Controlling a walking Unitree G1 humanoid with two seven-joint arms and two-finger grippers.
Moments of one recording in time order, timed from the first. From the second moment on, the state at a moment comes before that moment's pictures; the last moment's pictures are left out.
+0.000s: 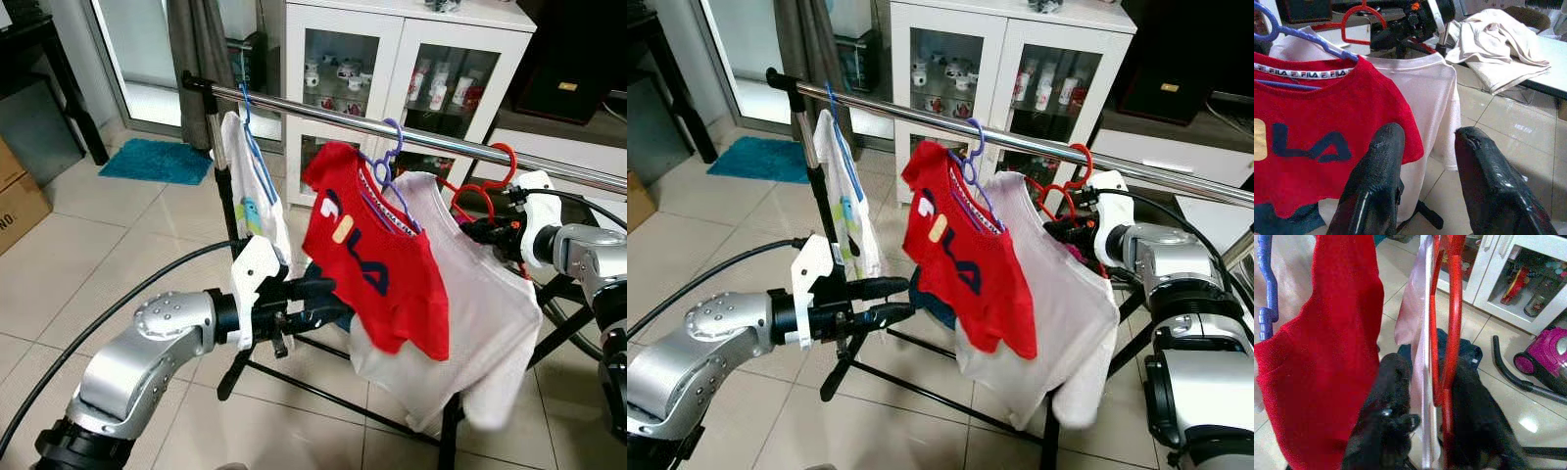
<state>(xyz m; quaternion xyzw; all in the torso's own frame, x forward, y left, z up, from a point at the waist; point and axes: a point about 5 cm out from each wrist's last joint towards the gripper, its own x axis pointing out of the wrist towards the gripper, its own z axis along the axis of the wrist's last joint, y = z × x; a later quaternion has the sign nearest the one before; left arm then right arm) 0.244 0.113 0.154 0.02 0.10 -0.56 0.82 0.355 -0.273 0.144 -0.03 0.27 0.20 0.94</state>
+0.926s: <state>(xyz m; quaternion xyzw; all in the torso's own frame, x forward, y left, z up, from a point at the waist) 0.281 0.129 0.153 0.05 0.06 -0.41 0.91 0.348 -0.269 0.169 -0.04 0.19 0.19 0.96</state>
